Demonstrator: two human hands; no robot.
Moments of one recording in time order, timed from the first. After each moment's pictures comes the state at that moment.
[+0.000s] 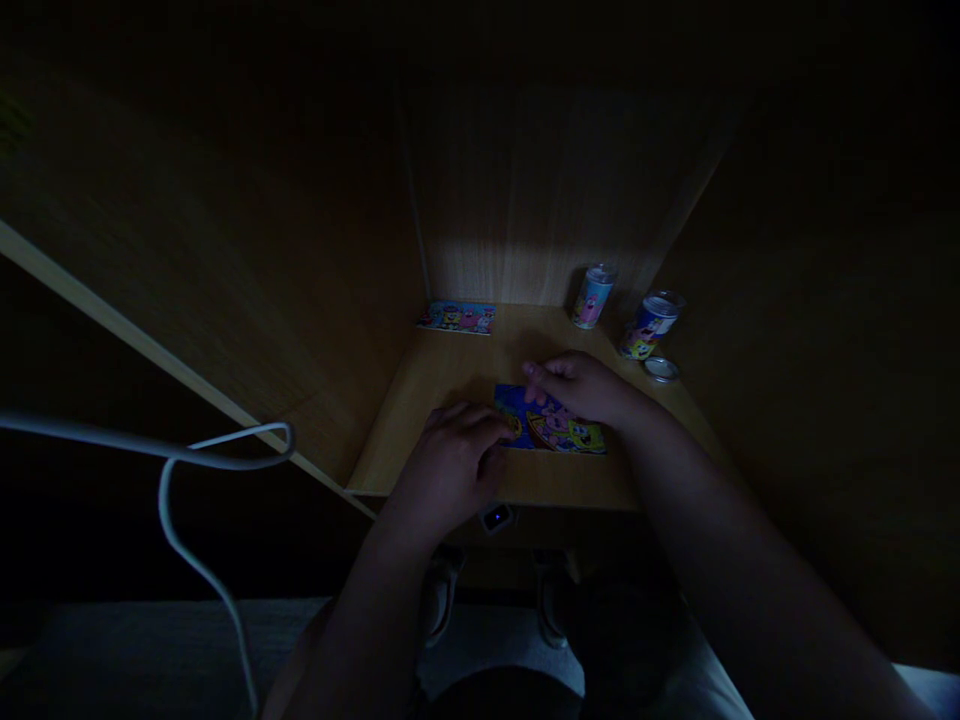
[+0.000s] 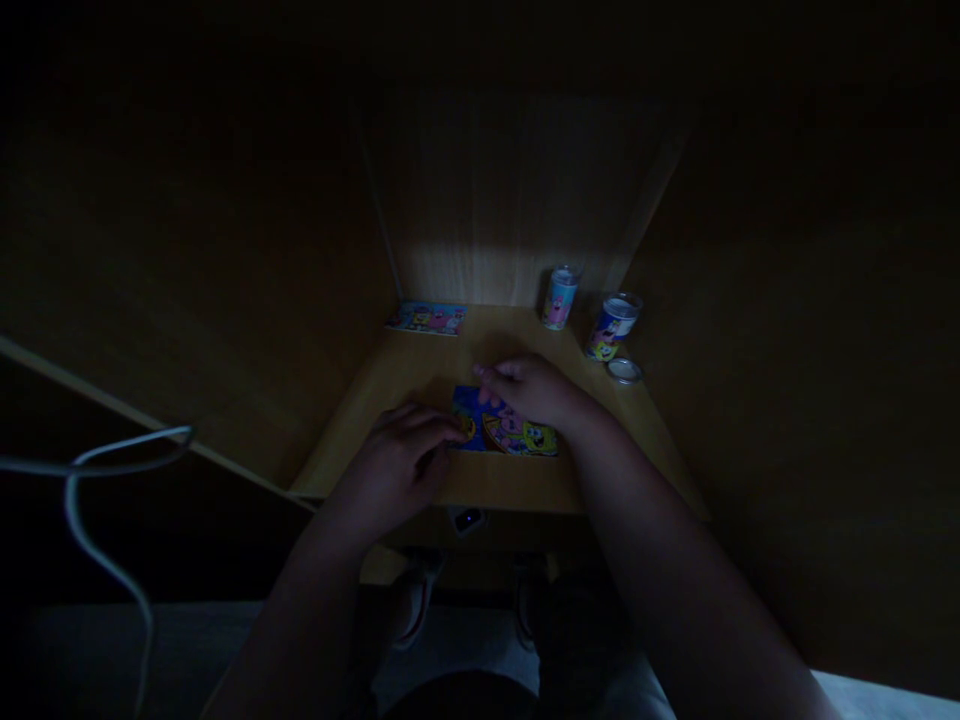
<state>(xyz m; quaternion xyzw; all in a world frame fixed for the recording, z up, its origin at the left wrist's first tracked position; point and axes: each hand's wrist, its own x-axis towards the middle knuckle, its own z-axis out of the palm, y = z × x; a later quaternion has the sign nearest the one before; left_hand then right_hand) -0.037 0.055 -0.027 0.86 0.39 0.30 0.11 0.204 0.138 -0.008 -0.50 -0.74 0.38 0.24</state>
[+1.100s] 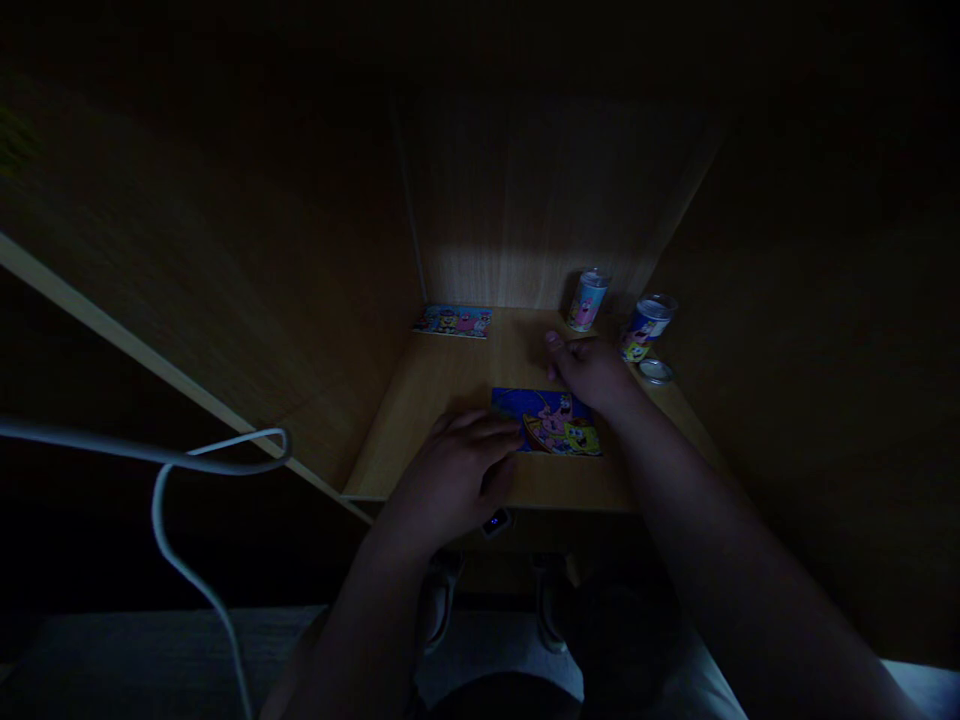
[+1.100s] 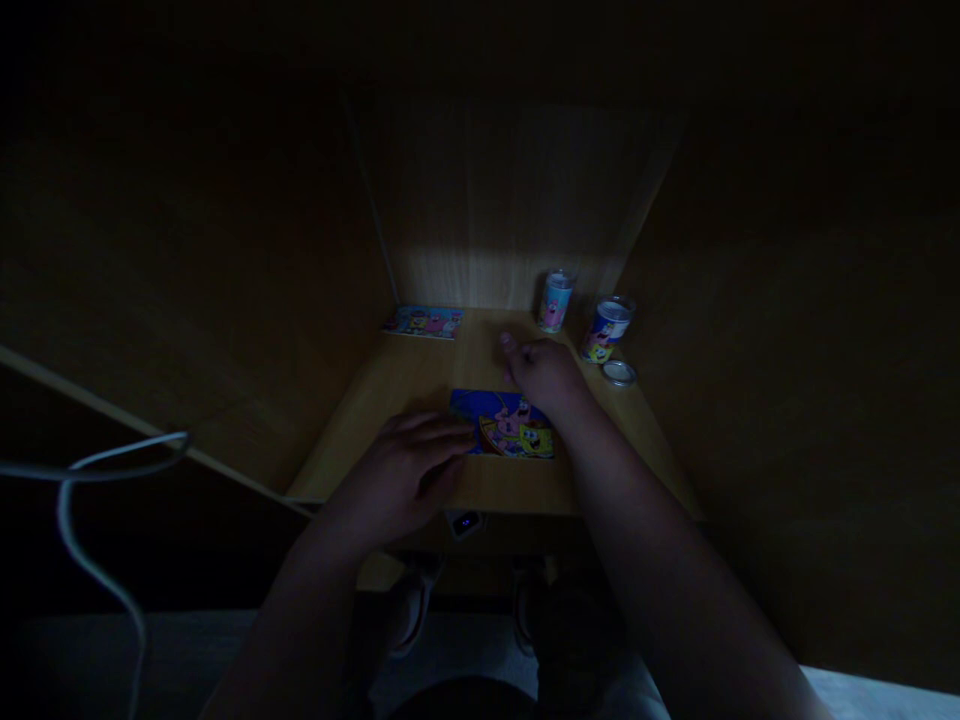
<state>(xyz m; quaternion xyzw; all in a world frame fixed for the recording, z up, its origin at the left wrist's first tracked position) -0.034 0.054 -0.026 0.89 0.35 0.26 0.11 0.214 0.147 -0.002 -0.62 -0.70 0.17 0.31</state>
